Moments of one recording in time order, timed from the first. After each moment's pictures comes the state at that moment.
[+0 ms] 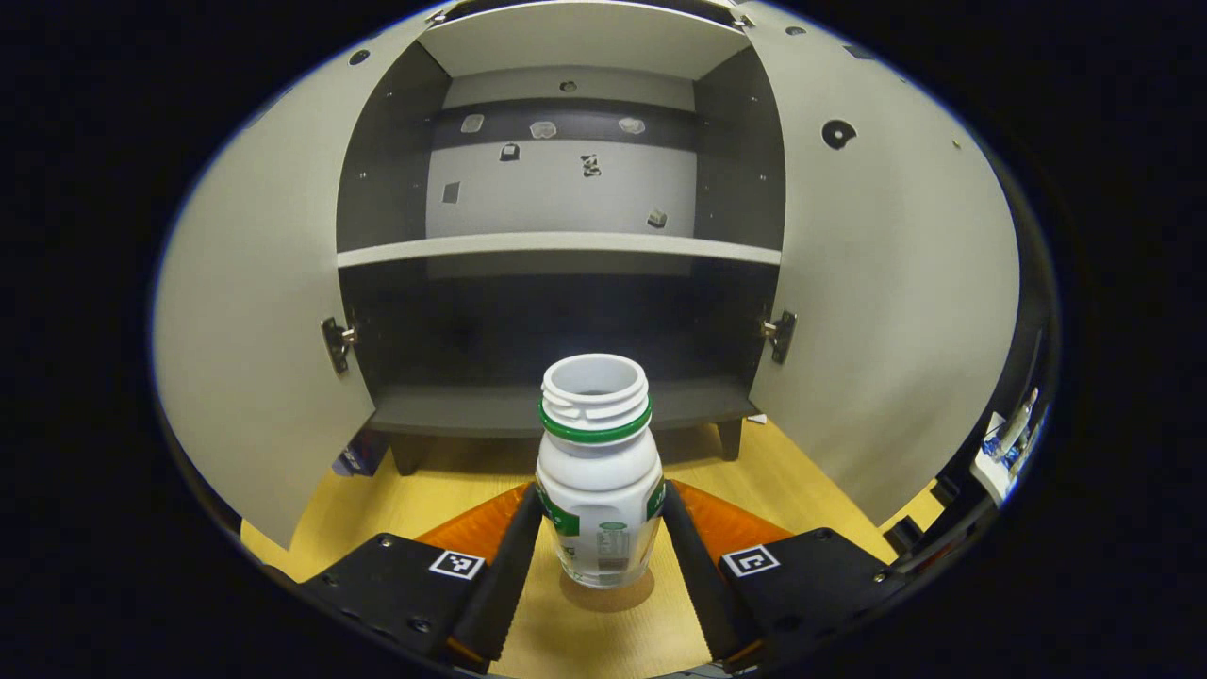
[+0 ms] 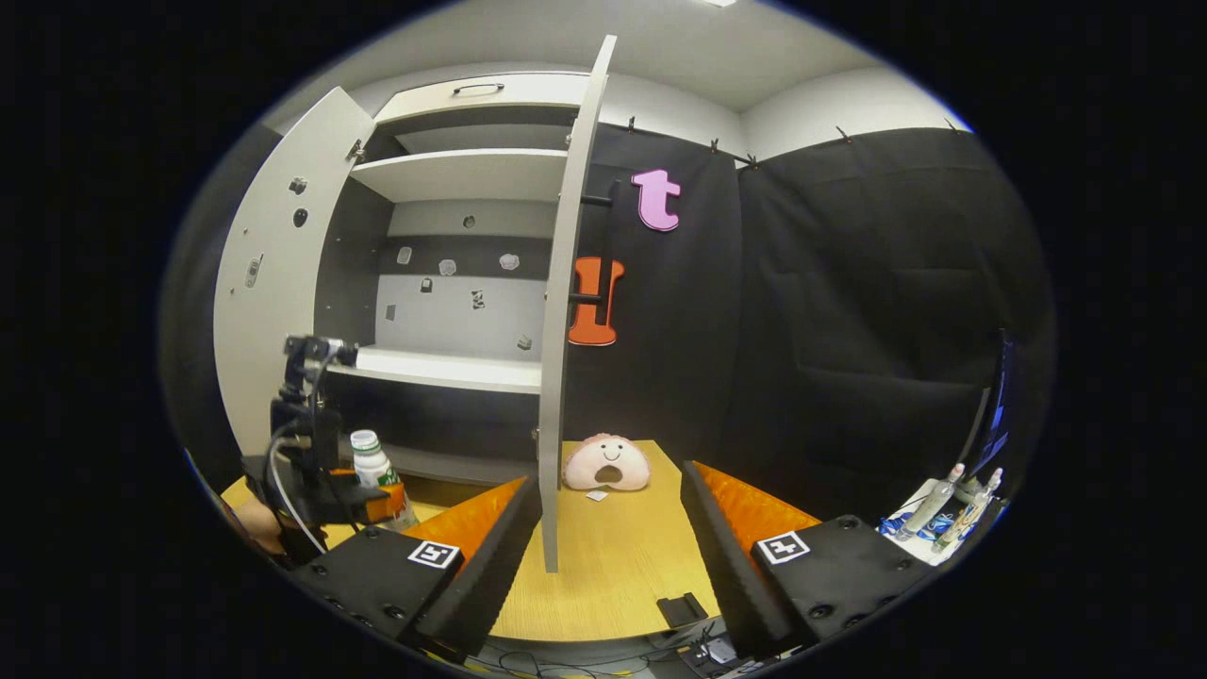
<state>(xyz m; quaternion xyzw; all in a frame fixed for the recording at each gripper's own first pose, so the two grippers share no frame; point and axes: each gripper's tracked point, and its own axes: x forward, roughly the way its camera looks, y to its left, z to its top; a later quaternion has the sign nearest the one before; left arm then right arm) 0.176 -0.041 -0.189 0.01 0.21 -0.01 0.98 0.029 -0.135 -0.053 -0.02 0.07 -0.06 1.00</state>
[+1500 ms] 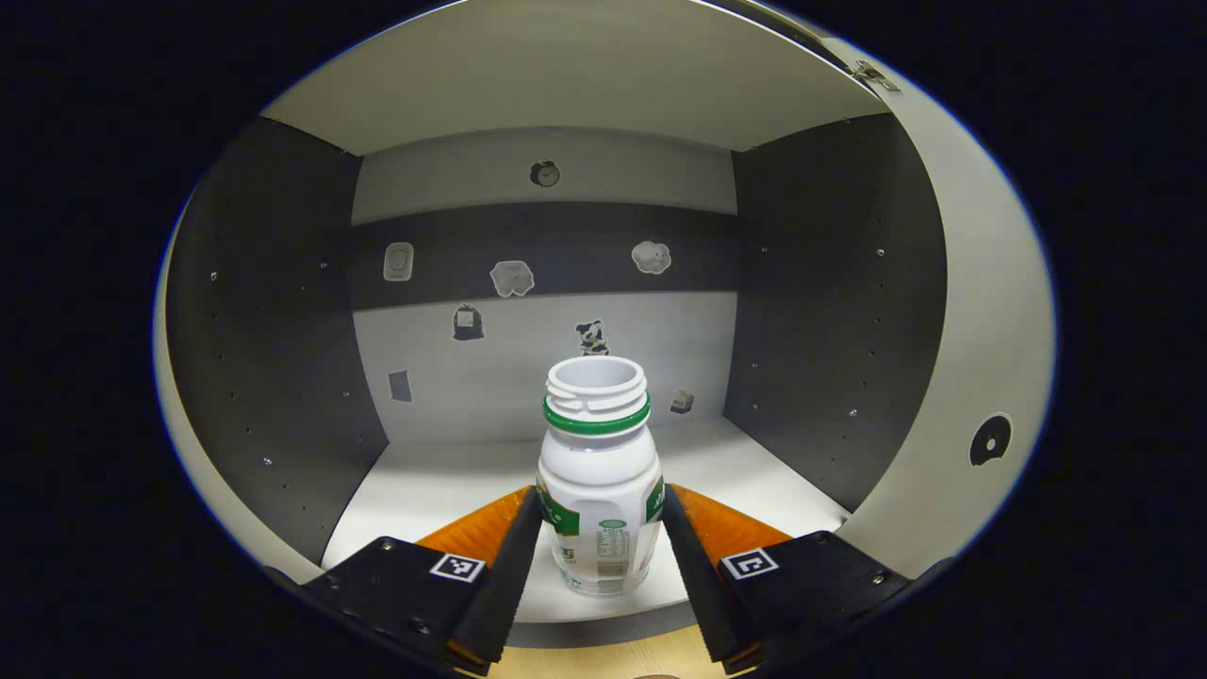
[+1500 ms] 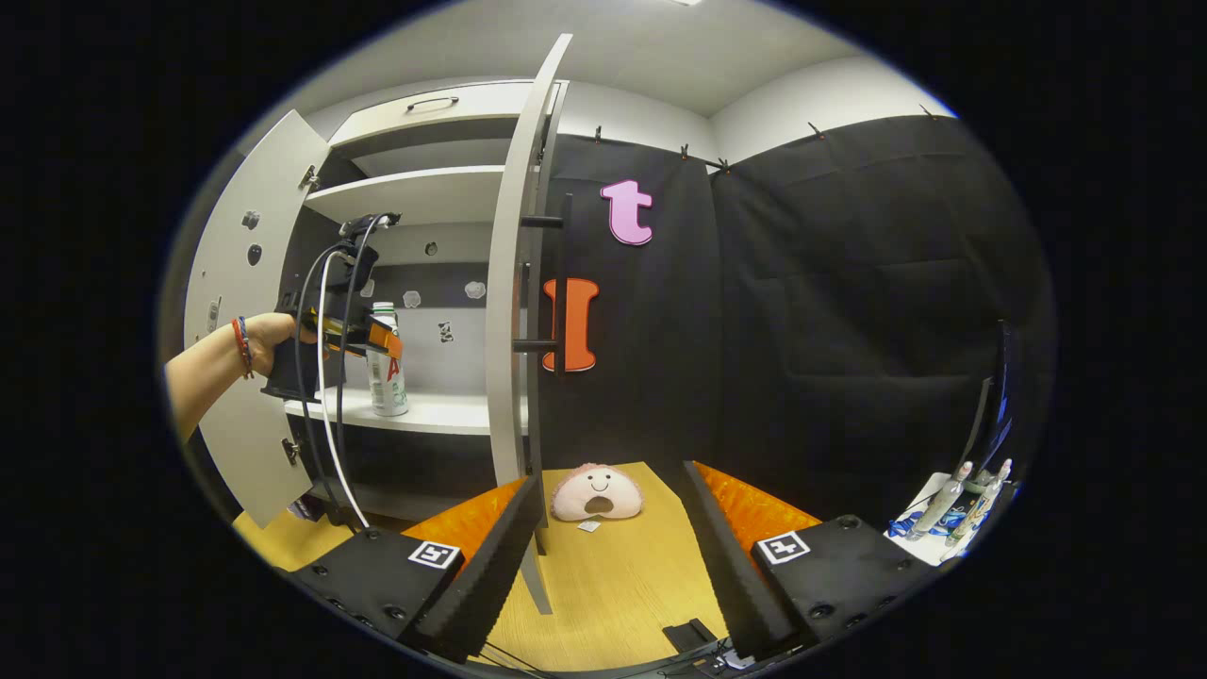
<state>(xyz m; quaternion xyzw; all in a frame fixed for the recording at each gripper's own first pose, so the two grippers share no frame) 0.412 -0.012 0.009 0.04 0.15 -0.03 0.99 0.083 -0.169 -0.024 0.00 0.04 -0.10 0.99</state>
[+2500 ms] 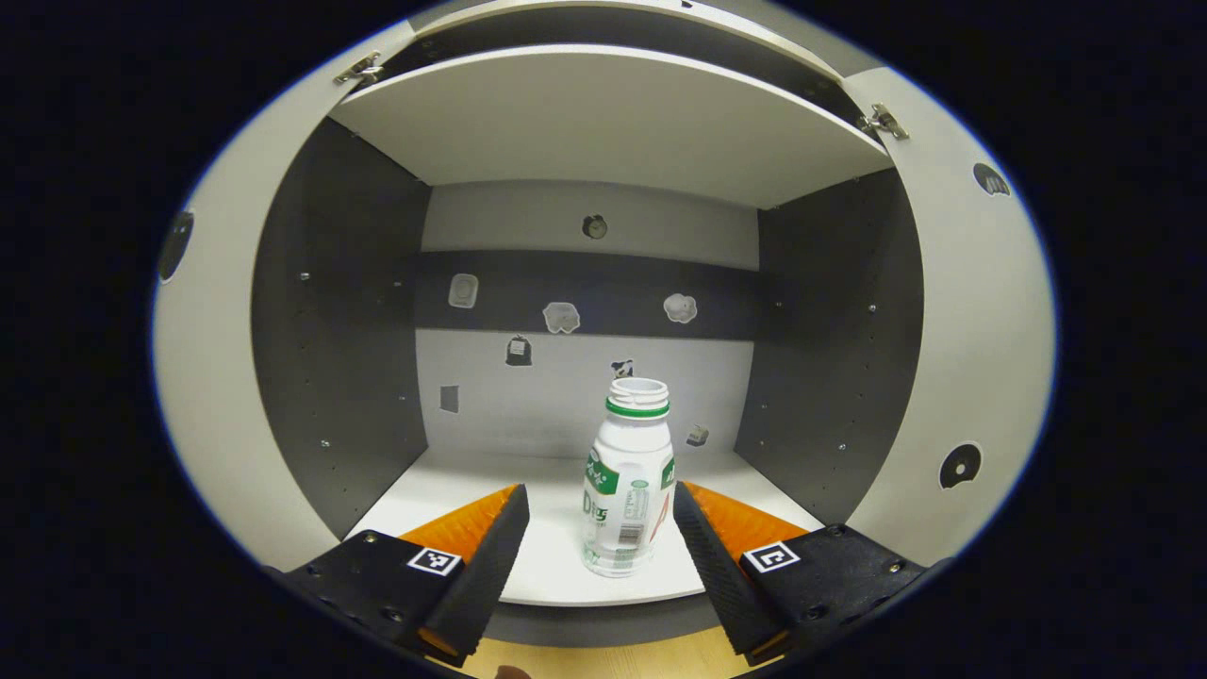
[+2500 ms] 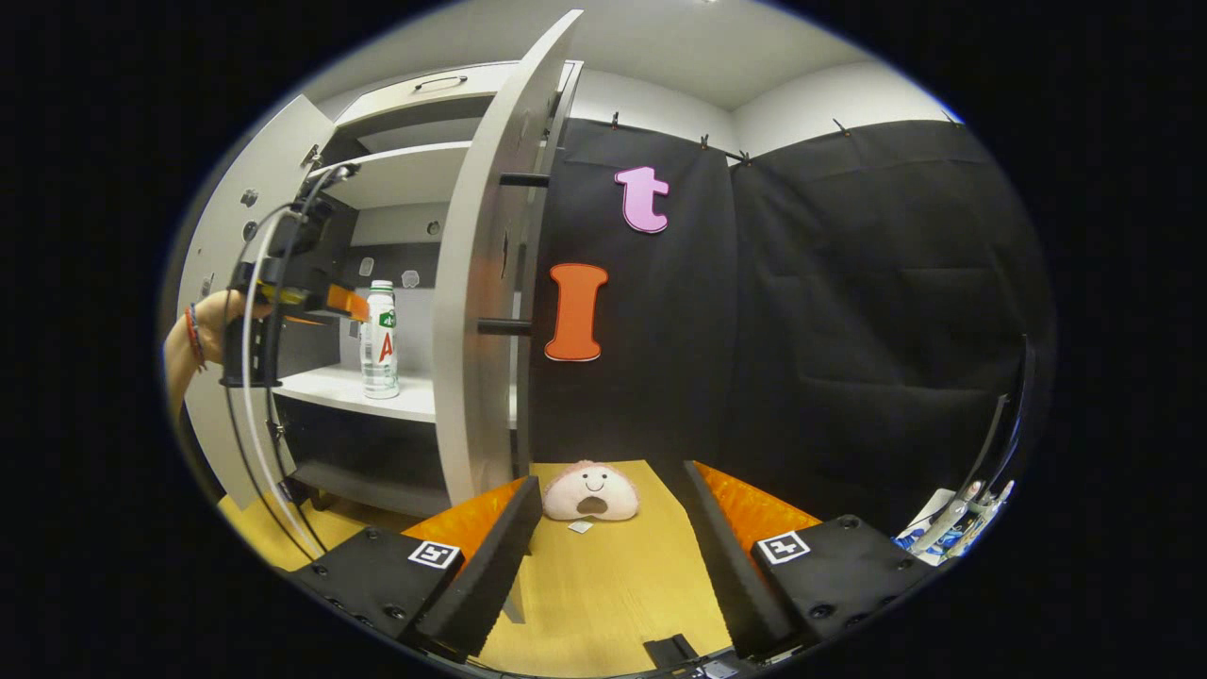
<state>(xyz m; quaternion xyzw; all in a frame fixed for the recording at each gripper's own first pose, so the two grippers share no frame) 0.344 0.010 0.050 0.00 0.07 0.03 1.00 0.125 -0.197 -0.040 -0.03 0.05 -0.08 0.99</state>
